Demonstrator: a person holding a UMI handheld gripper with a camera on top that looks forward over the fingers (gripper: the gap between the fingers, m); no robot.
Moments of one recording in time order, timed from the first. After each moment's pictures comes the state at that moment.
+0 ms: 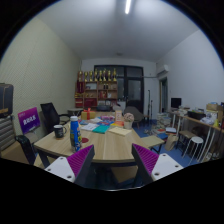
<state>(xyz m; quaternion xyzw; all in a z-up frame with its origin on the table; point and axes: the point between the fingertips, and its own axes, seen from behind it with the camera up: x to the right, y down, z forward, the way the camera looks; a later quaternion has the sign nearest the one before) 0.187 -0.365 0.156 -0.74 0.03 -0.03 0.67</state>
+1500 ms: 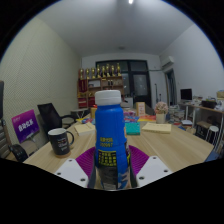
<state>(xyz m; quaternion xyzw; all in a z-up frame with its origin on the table) -0.025 -0.039 0.067 -0.74 0.05 0.01 0.67</state>
